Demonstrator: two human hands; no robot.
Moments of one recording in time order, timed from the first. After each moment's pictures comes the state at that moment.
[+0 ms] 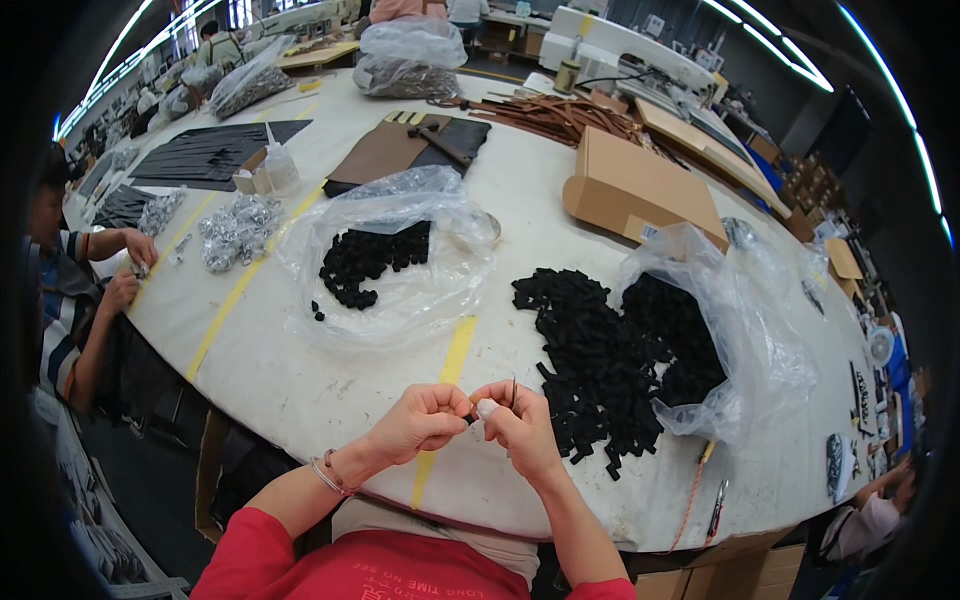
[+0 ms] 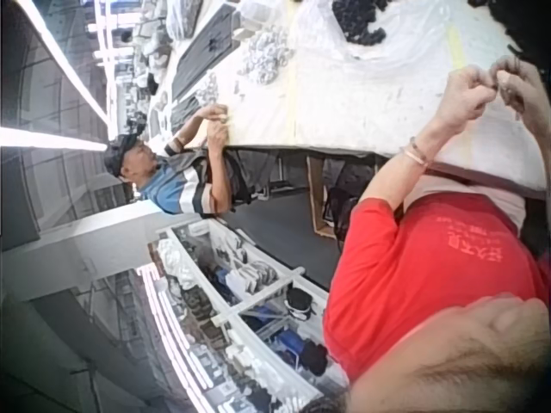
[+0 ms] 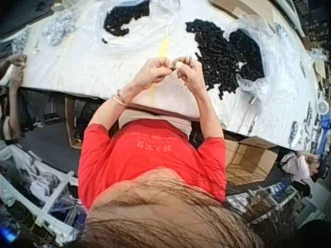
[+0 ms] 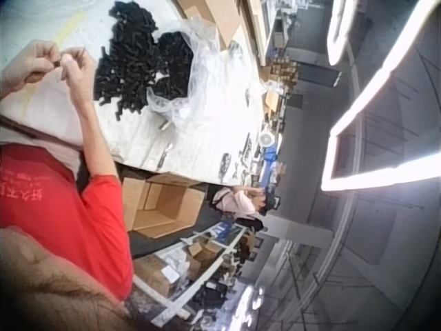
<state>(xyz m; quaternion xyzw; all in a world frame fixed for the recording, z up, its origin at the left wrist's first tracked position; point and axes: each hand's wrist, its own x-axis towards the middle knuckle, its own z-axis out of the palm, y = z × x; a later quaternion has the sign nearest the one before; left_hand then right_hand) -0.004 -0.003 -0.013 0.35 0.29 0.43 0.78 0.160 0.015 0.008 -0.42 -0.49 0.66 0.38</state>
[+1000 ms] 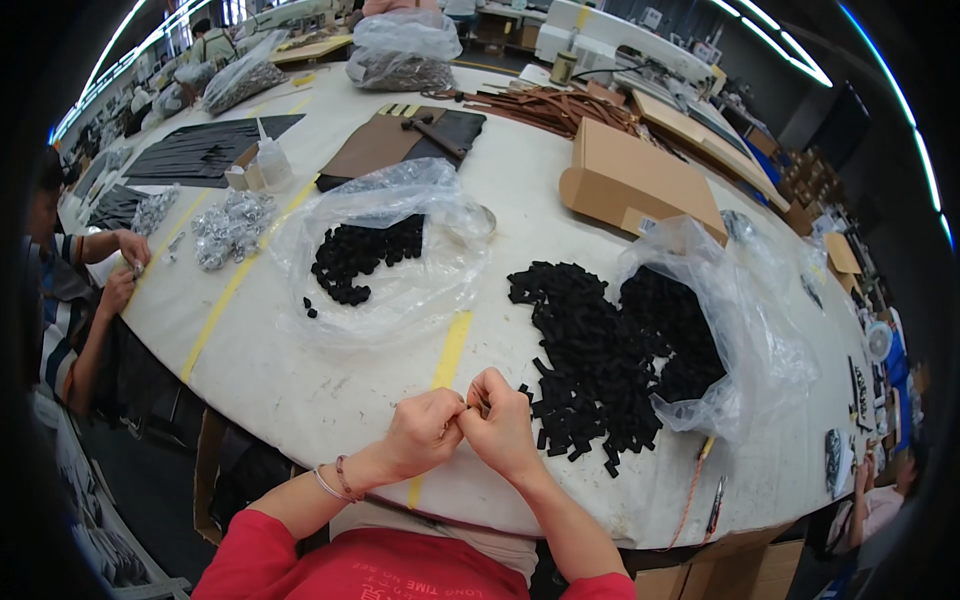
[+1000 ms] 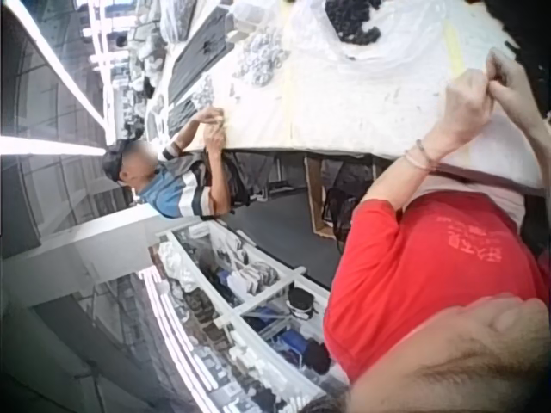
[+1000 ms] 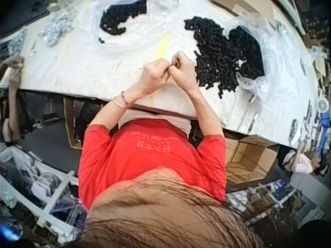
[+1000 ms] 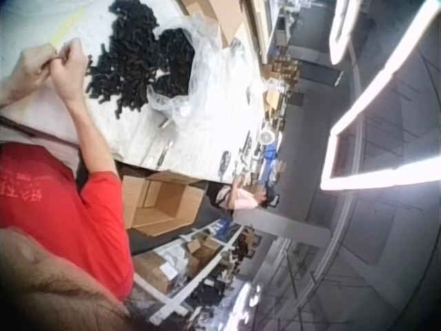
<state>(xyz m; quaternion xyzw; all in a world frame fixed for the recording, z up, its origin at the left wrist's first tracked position) 0.015 -0.004 -0.029 0.72 0.43 0.53 0.16 0.145 0.020 -0.006 -0.46 -0.66 0.47 0.37</state>
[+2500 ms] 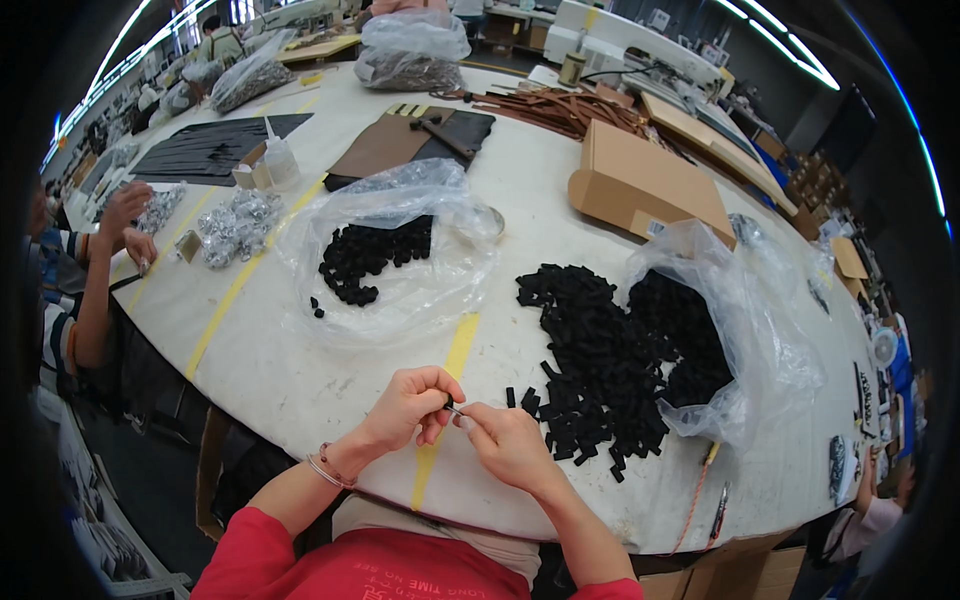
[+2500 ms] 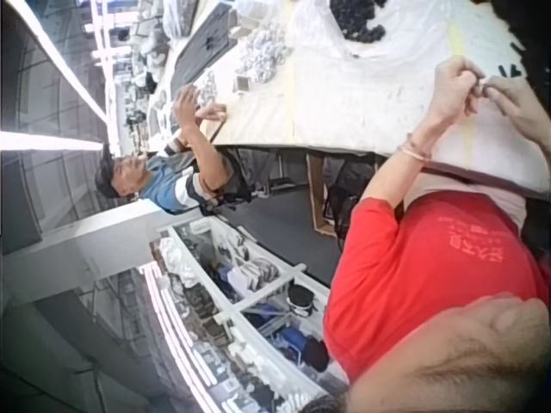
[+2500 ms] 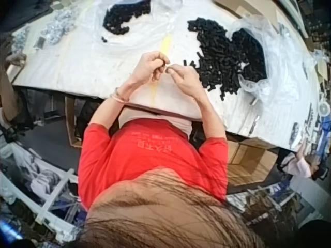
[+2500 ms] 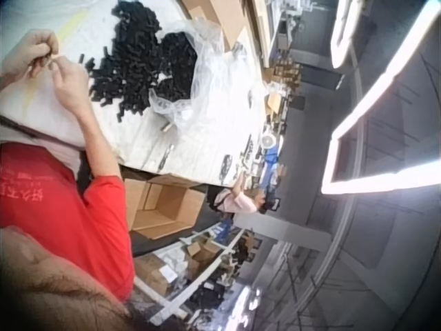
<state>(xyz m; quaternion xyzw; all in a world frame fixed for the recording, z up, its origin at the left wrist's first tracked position) -0.012 0.008 -0.017 0.40 0.45 0.45 0.67 0.156 0.013 0.006 -0.44 -0.81 0.32 0.20</state>
